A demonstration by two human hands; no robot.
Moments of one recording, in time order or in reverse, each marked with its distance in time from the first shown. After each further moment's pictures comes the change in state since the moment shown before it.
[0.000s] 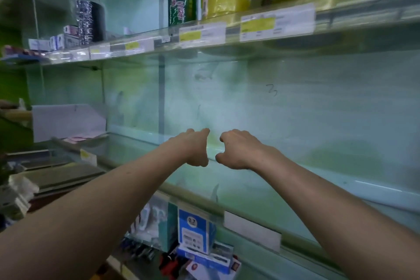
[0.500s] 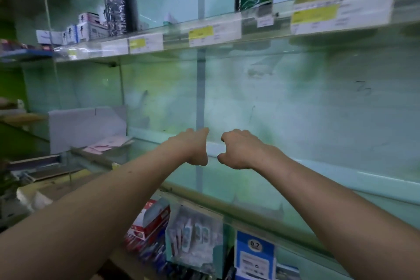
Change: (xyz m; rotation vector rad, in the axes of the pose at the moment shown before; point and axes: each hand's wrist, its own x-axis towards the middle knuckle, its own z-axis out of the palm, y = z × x) left_hand 0.071 -0.167 -0.003 0.025 -0.041 0.020; right_hand 0.115 -0.128 0.047 -0.046 -0.009 0.029
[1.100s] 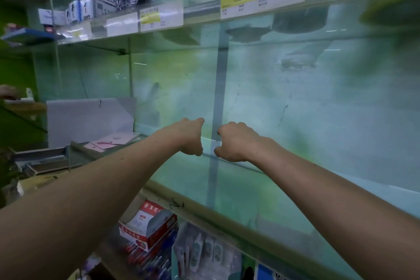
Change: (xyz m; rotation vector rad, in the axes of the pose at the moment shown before) left_hand 0.063 -0.060 0.005 -0.052 0.047 -0.058; right_hand 0.082 -0.030 0.025 -0.060 -0.016 -0.090
